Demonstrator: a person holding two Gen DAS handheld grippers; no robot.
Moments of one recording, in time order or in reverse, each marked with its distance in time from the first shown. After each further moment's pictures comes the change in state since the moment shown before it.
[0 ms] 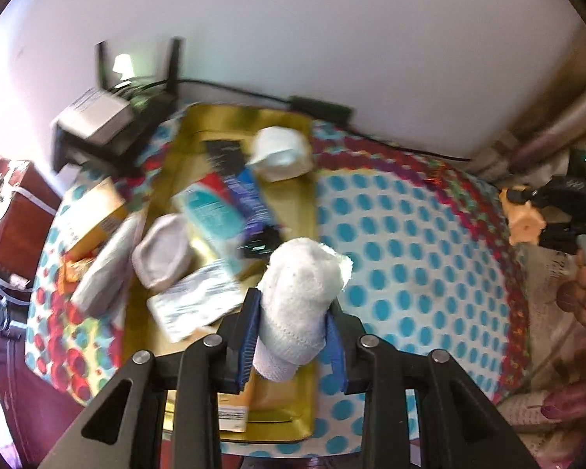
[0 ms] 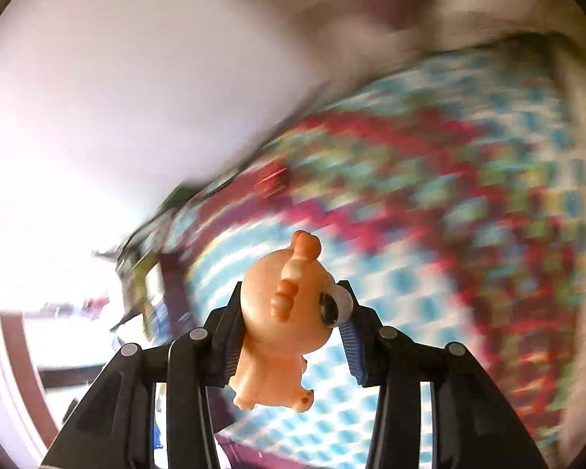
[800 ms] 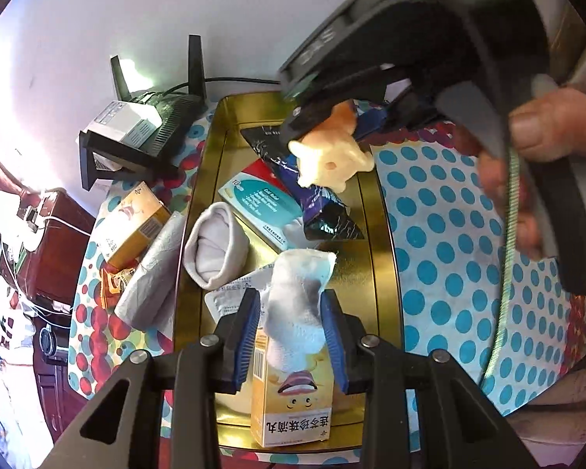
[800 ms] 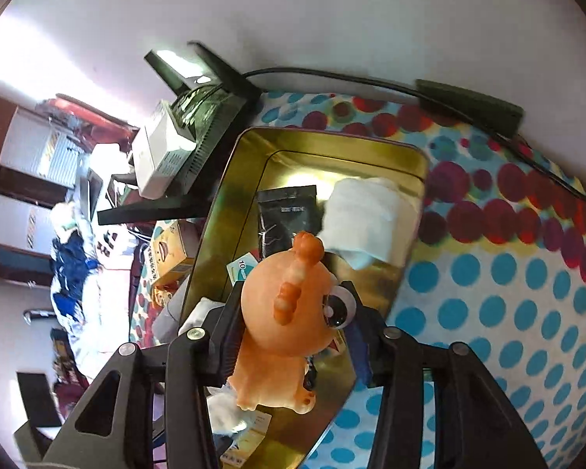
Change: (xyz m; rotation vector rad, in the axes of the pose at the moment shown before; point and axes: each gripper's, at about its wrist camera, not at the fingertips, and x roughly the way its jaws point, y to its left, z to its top) left arm 0.021 0.012 -0.015 0.149 -0.007 0.175; right arm 0.209 0.249 -0.083 -0.611 0.231 -0.074
